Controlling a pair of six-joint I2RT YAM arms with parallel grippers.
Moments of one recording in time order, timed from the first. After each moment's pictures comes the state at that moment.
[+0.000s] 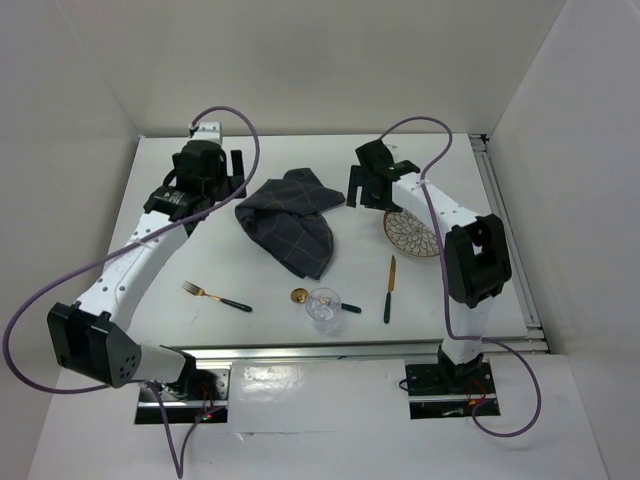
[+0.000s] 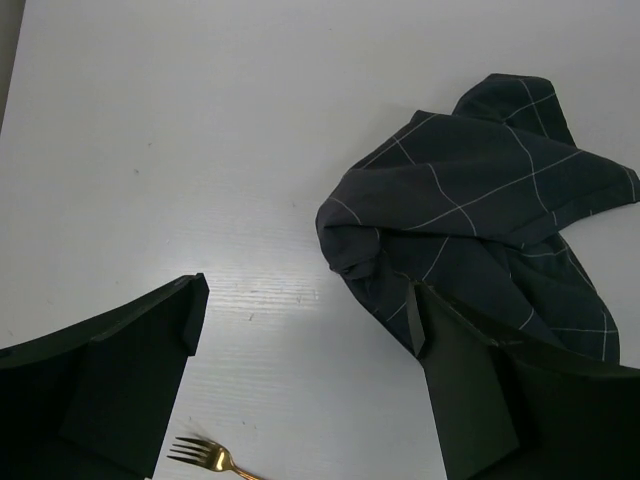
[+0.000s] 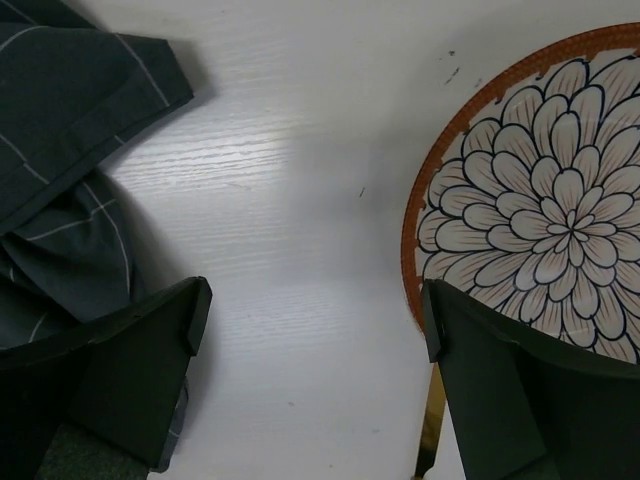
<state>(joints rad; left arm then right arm) -0.30 1.33 1.29 -0.50 -0.36 -0.22 0.41 1.88 1.55 -0.67 0.28 0.50</state>
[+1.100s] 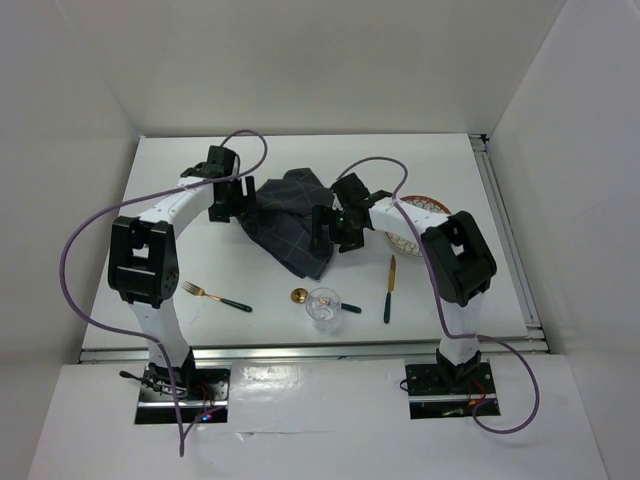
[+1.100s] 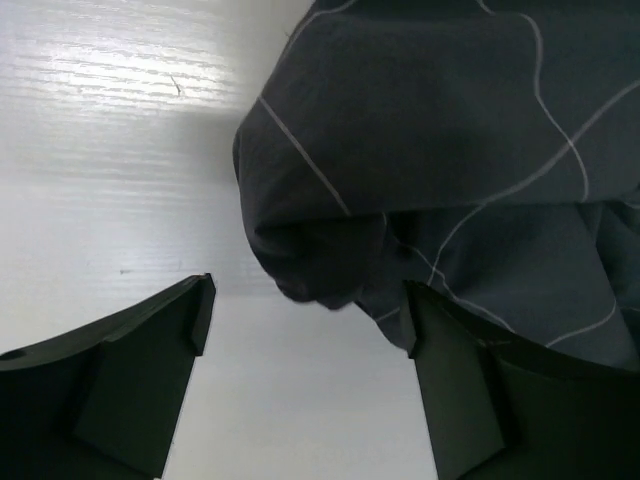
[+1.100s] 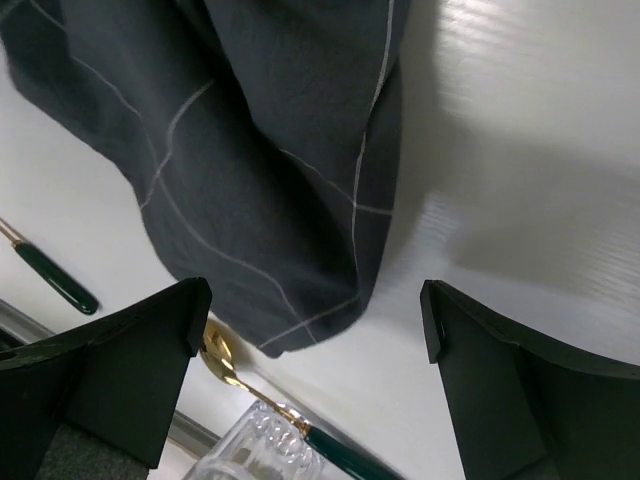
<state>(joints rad) -0.16 1.86 1.44 -0.64 0.00 -0.32 0.53 1.91 1.34 -0.46 -0.25 0.49</state>
